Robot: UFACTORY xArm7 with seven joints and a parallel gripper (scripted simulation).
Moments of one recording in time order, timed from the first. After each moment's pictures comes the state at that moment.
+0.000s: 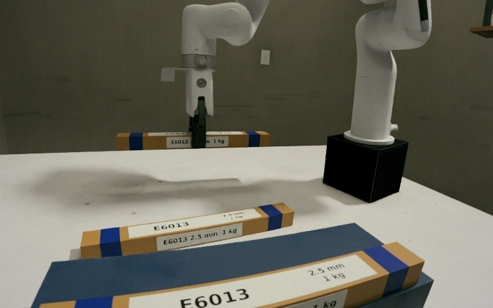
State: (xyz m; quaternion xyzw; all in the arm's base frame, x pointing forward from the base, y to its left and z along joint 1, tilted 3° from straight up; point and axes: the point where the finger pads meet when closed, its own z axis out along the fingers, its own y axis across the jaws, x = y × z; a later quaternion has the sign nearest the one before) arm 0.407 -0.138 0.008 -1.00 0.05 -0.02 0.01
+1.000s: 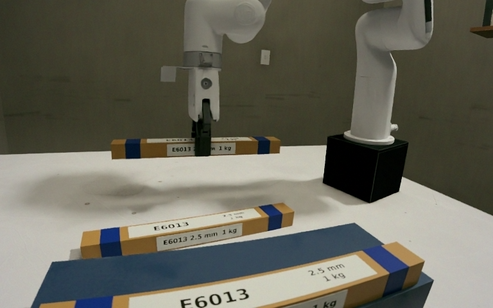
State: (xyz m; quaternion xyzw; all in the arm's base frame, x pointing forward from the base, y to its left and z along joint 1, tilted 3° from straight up) arm 0.416 -0.072 0.009 -1.00 0.05 -0.03 0.01
